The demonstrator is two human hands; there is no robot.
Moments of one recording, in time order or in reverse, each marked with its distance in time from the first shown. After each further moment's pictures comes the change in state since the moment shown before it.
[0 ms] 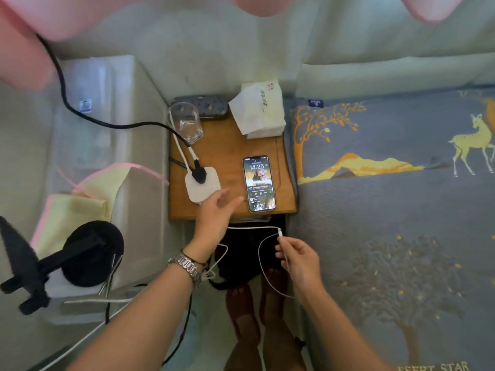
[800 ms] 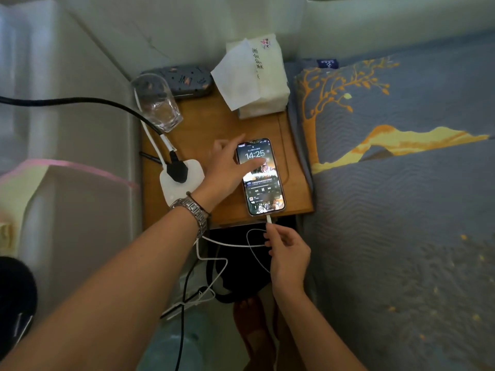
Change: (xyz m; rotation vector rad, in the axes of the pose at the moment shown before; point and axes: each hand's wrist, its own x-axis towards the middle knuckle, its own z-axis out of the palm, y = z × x) left_hand 0.136 -0.008 0.042 0.333 -0.155 0.239; right_hand 0.069 0.040 0.061 0.043 0.201 -0.157
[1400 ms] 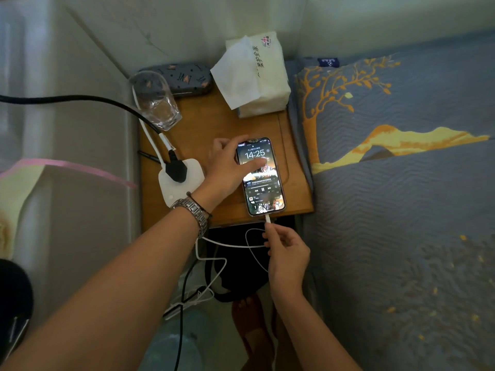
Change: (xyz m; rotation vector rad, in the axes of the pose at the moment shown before) left_hand 0.004 -0.003 0.004 0.001 0.026 0.015; right_hand -0.004 -0.003 0.003 0.019 0.014 0.006
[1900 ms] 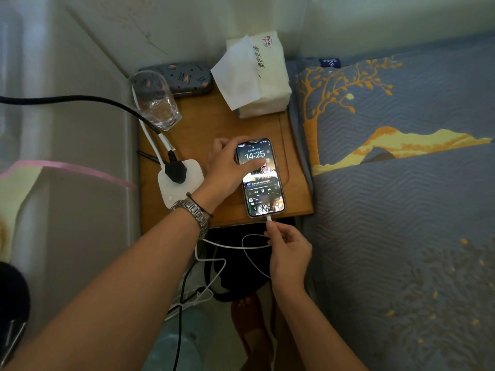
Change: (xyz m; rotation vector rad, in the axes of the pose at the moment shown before) left_hand 0.000 0.000 0.001 -0.018 0.016 0.006; right_hand 0.008 -0.003 0.001 -0.018 0.002 -0.055
